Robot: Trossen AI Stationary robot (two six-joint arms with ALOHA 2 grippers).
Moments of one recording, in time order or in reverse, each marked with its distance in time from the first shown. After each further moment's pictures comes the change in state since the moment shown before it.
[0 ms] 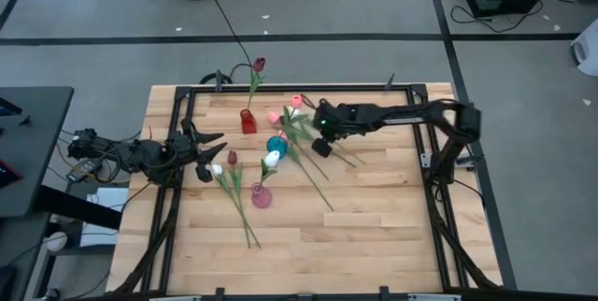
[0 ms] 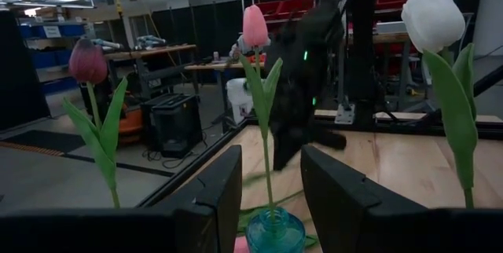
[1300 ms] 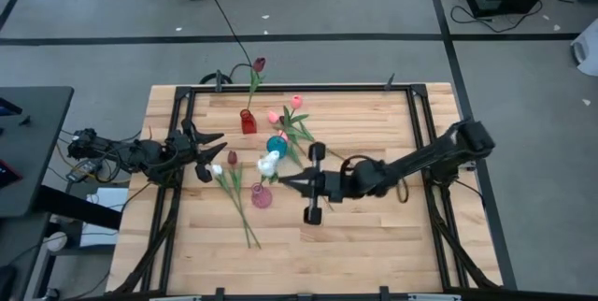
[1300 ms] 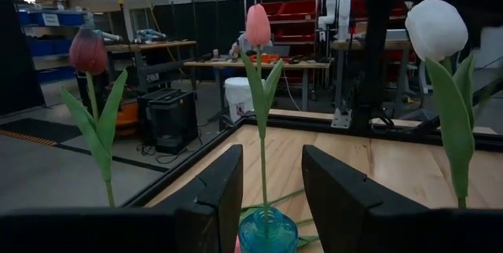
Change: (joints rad) left arm 0.000 0.000 0.000 0.000 0.000 -0.053; right arm 0.585 -0.030 -0.074 1.489 0.127 -0.581
